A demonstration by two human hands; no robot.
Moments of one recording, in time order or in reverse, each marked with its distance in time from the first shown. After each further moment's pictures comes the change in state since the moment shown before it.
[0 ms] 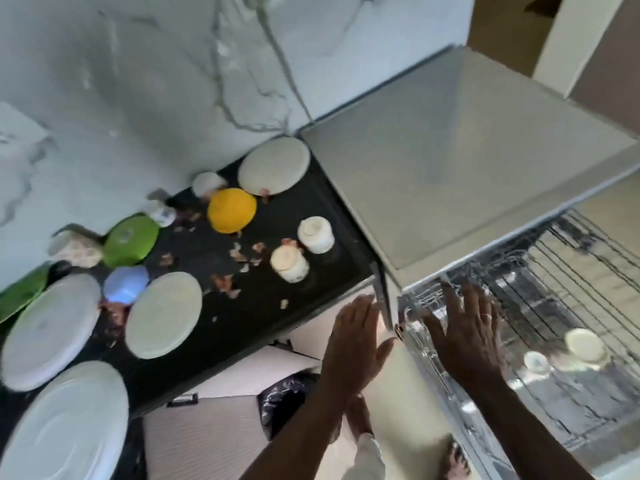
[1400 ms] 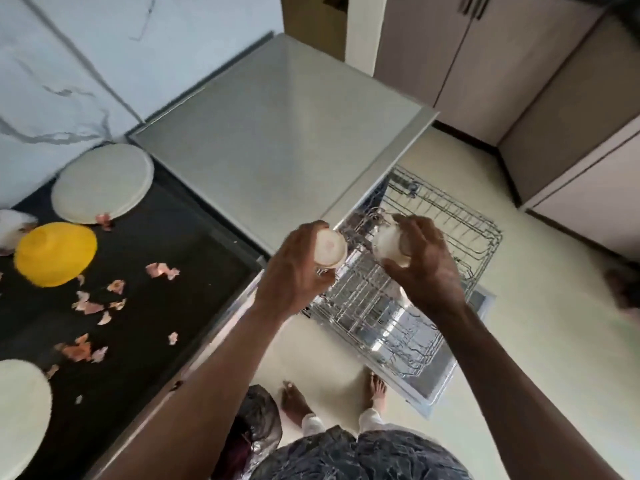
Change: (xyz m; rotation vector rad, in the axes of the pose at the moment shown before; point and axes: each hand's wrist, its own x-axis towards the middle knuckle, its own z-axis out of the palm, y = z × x) left_hand 0.118 0.046 -0.053 -0.416 -0.113 0.320; right_hand -0.006 0.020 -0.120 -0.005 0.170 0.202
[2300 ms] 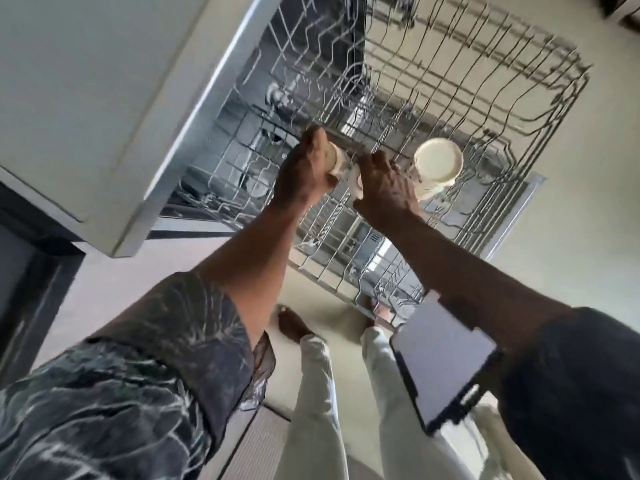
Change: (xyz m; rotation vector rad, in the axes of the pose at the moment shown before) left_hand 0.115 -0.108 0.348 0.144 -0.365 -0.294; right_hand 0.047 0.231 0.228 -0.129 -0.393 0.183
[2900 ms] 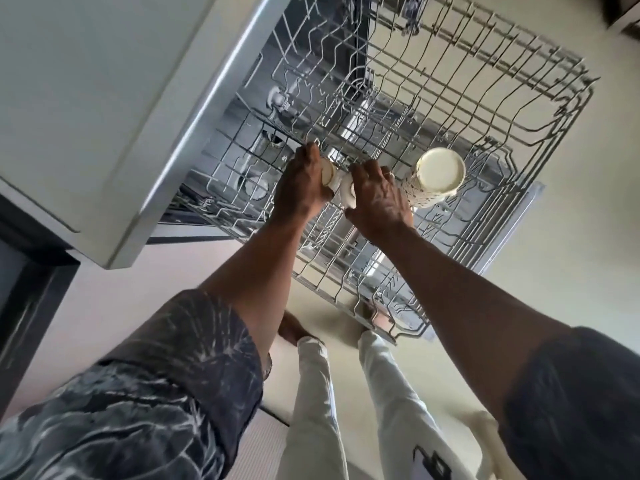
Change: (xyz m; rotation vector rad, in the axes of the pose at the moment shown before) left_hand 0.000 -0.007 0.010 0.077 -0.046 -0.121; right_hand 0.007 -0.008 0.006 -0.013 -0.036 -0.012
